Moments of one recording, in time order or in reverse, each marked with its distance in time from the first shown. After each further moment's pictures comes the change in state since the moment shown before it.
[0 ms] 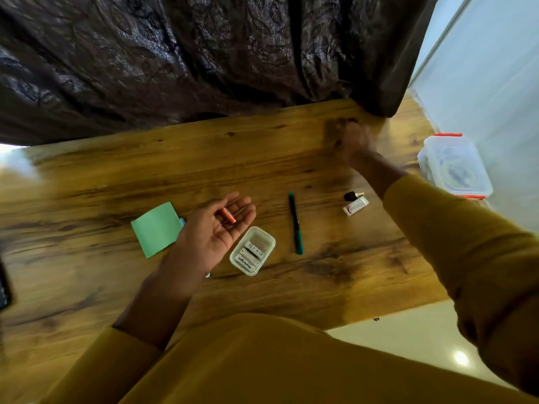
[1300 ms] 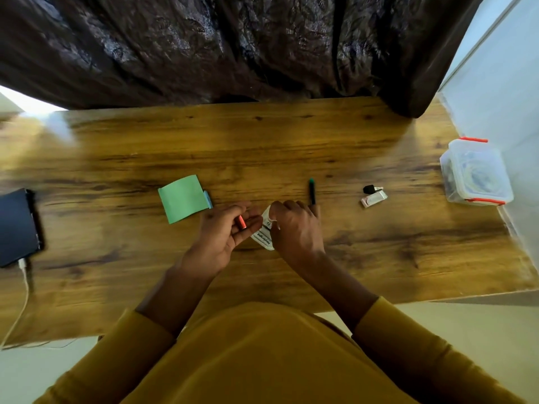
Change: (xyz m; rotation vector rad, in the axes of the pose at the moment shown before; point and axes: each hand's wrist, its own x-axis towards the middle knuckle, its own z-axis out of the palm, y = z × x) left_hand -0.026 -0.034 -0.044 0.200 0.132 0.171; right_hand -0.248 -0.116 0.064 0.065 0.035 -0.425
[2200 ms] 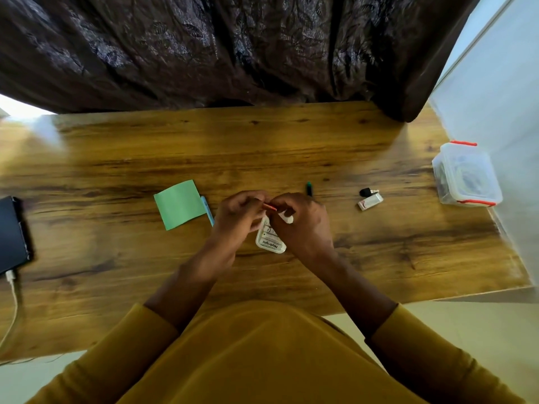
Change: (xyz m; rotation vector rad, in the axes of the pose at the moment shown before) left_hand 0.006 0.004 0.016 0.432 -0.153 0.298; right_hand 0.006 0.001 -0.028 0.487 0.148 0.061
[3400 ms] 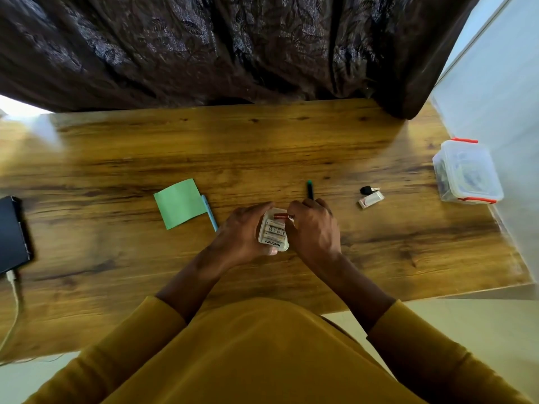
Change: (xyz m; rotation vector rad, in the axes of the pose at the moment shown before) left_hand 0.024 -0.044 -0.017 1.067 -0.265 0.285; right_hand -0.007 0.025 0.003 -0.454 -0.073 0.035
